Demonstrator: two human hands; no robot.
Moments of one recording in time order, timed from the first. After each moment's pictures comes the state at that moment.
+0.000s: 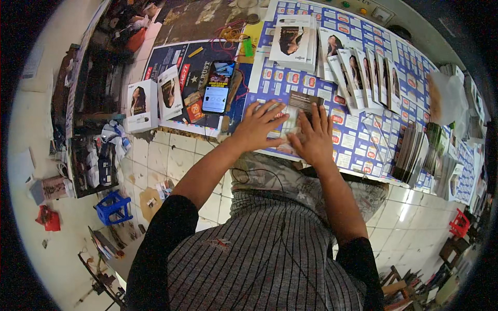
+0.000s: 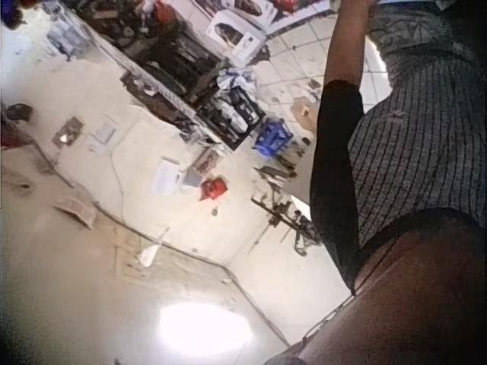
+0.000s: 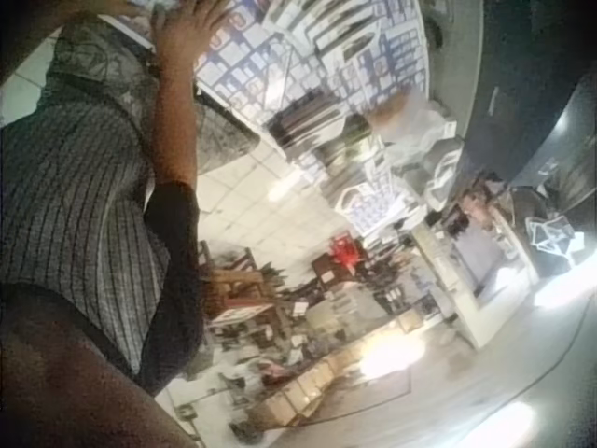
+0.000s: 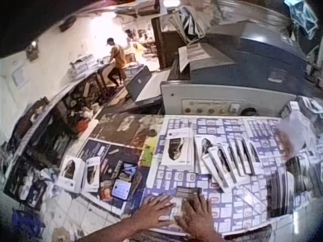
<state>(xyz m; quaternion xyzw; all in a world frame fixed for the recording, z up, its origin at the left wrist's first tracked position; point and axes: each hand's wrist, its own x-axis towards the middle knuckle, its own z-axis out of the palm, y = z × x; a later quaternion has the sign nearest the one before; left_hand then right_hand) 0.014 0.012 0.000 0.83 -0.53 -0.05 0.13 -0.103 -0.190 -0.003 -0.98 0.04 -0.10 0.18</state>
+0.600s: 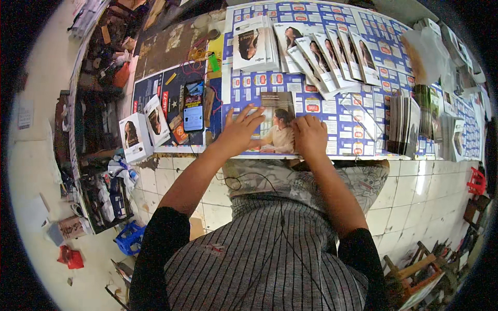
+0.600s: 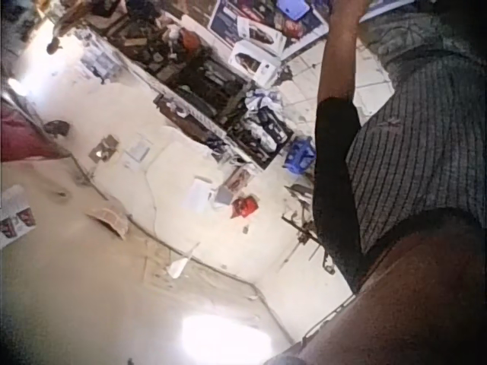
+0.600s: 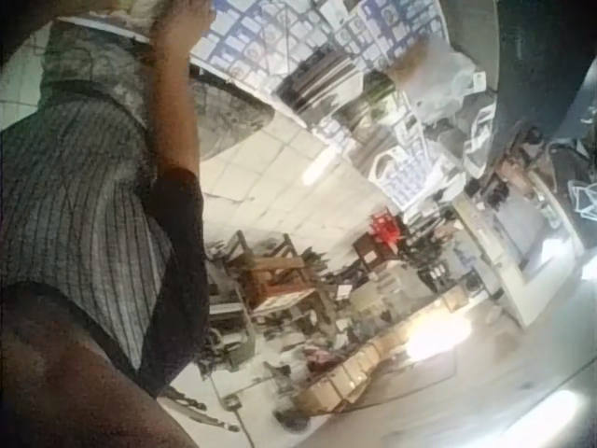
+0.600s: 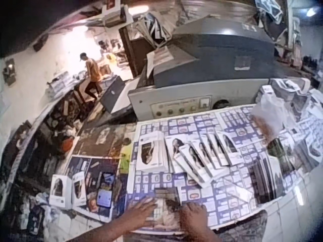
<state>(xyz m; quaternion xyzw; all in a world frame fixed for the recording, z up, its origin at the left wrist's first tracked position) 0.022 -0.004 0.016 0.83 -0.55 -0.14 0.03 -0.123 -0.214 -0.010 -0.97 0.13 -0.14 0.16</state>
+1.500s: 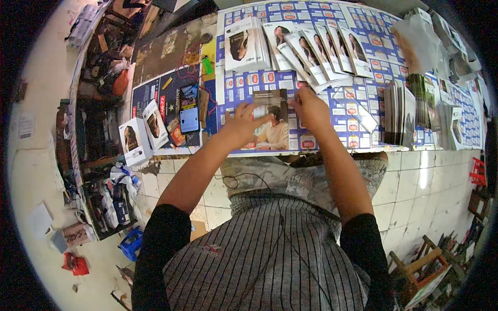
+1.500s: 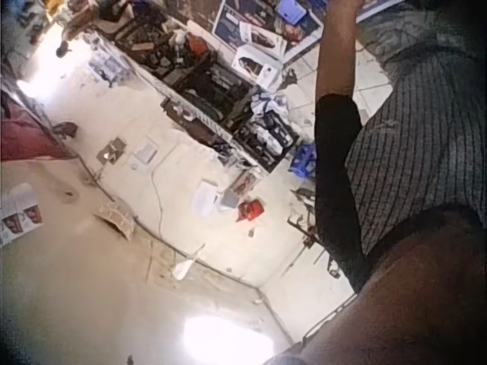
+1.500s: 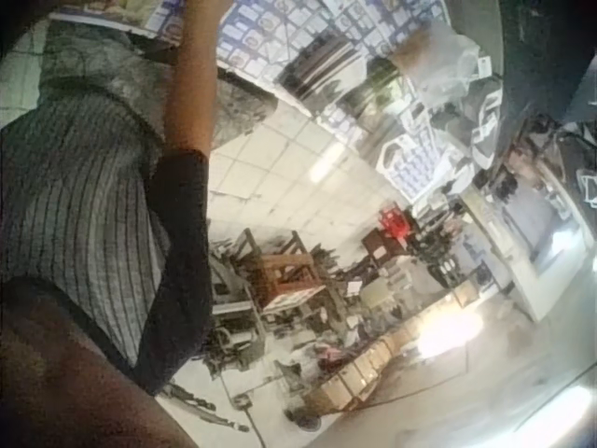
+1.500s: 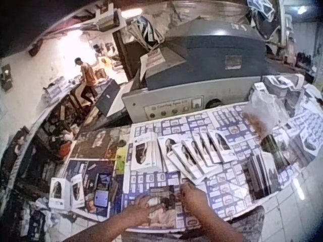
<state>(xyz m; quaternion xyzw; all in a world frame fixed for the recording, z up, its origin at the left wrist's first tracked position) 0.018 -0.042 0.043 0.82 -0.51 -0.24 -0.08 -0.092 -0.264 0.010 -0.92 0.19 -0.10 0.32</state>
